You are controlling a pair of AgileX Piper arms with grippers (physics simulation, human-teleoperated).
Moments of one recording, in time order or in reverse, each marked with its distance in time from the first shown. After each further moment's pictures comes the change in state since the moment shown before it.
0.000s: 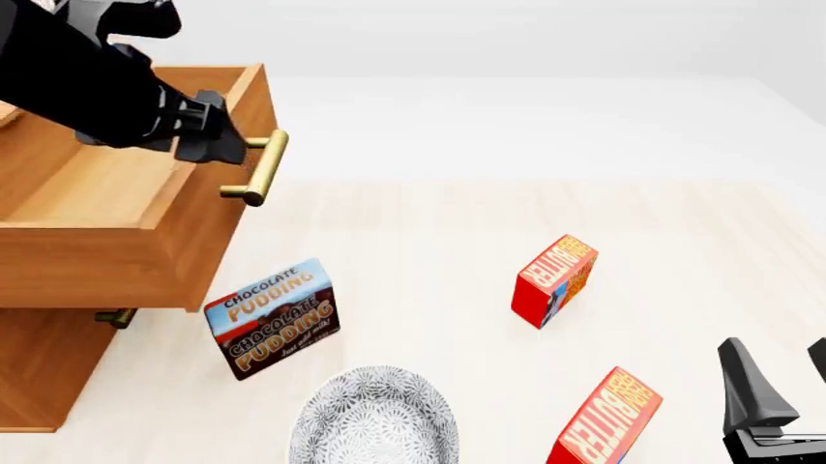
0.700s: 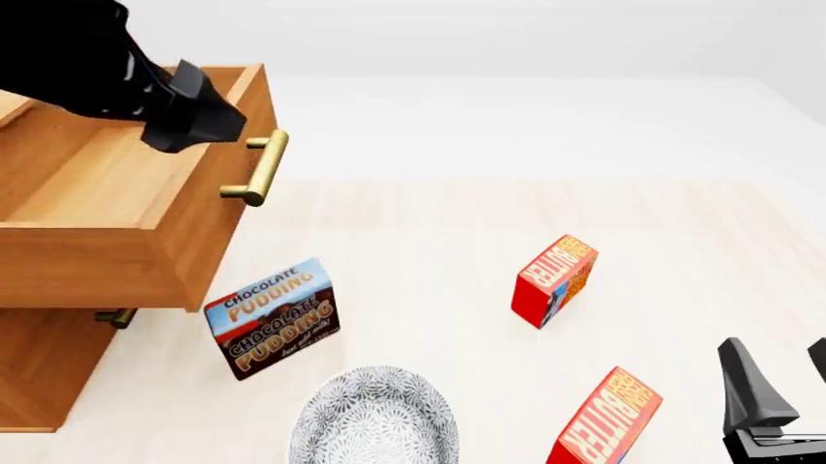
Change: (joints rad) left arm -0.092 -0.083 -0.059 -0.003 0.251; right arm 0.000 0.000 0.000 0.000 0.000
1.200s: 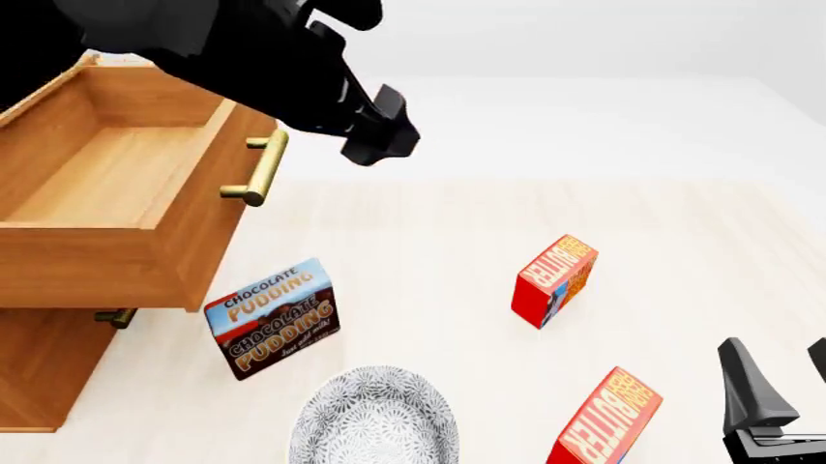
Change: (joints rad) left arm -0.274 0.257 -0.107 -0.164 -0.090; right arm 0.000 0.000 0.000 0.000 0.000
